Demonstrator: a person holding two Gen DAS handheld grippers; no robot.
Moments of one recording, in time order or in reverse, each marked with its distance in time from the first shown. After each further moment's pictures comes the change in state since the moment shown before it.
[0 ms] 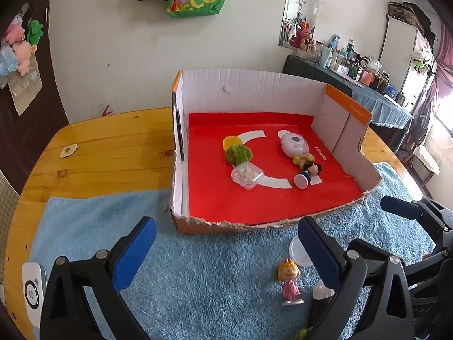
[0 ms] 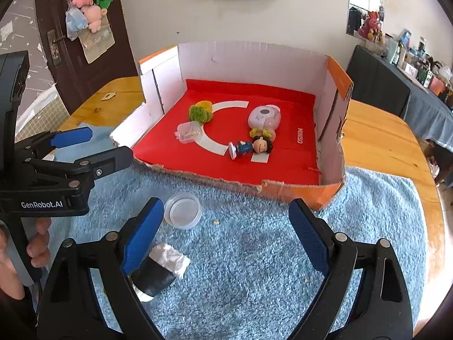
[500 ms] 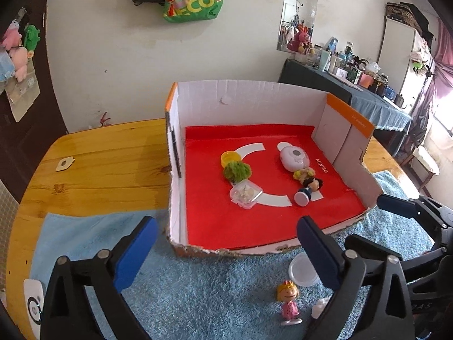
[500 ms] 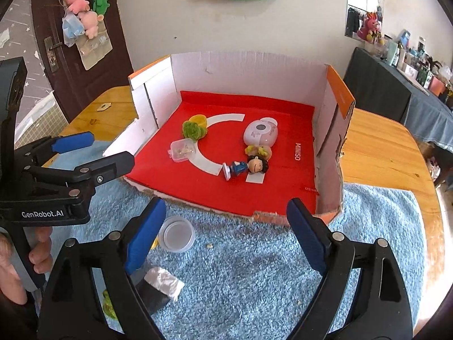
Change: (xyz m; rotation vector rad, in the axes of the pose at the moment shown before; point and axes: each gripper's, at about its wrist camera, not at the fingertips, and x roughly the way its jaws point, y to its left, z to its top) left arm 0.007 -0.002 0.019 0.012 -0.023 0.004; right arm 0.008 -0.008 0.021 0.014 -0.019 0.003
